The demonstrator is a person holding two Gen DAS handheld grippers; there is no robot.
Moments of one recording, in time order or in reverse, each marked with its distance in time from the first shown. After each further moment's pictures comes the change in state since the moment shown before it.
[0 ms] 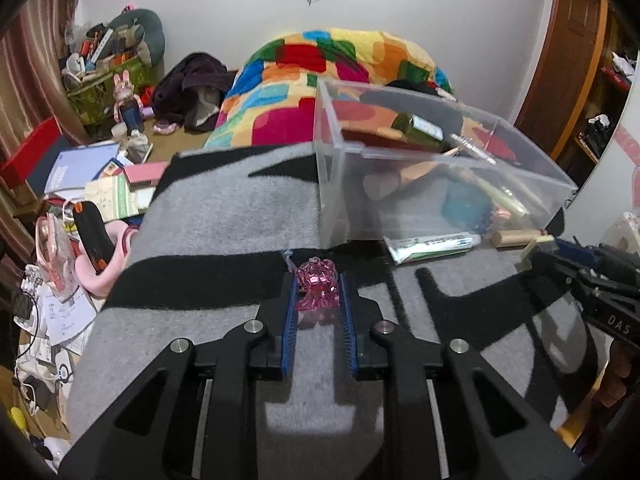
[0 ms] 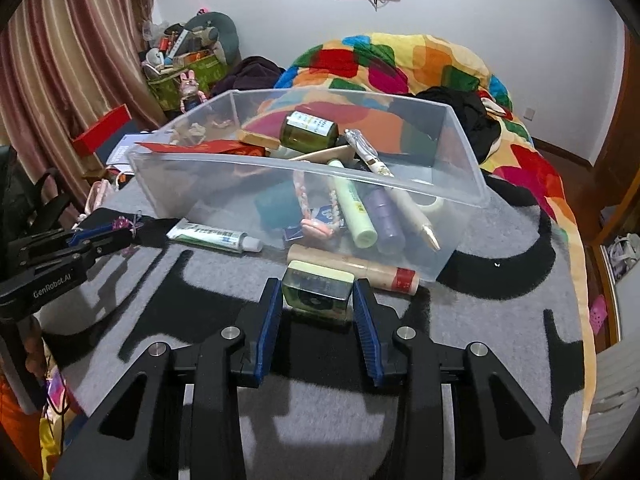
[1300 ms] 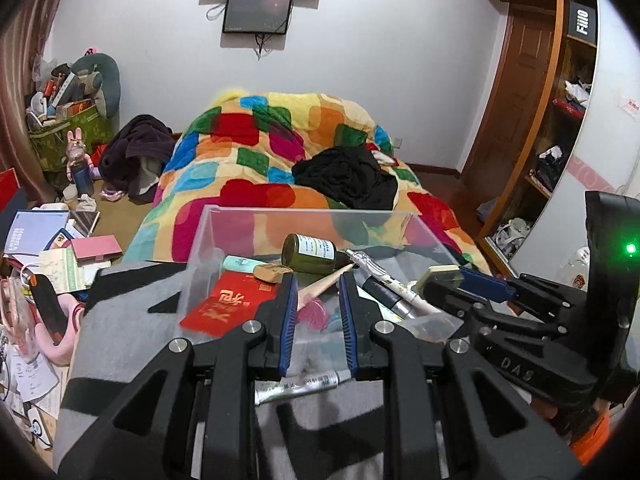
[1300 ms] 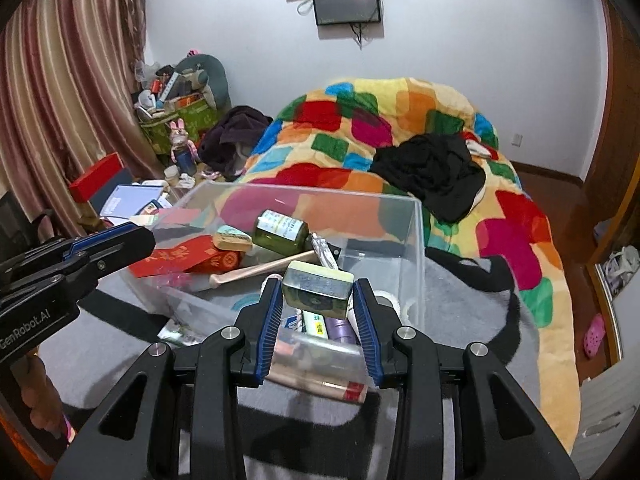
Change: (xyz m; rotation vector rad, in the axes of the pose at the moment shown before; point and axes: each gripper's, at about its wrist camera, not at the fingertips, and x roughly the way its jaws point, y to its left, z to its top) left arm -0.013 -0.074 0.086 0.036 -0.169 -0.164; right arm -0.011 -0.024 0.067 0.041 -0.128 -0.020
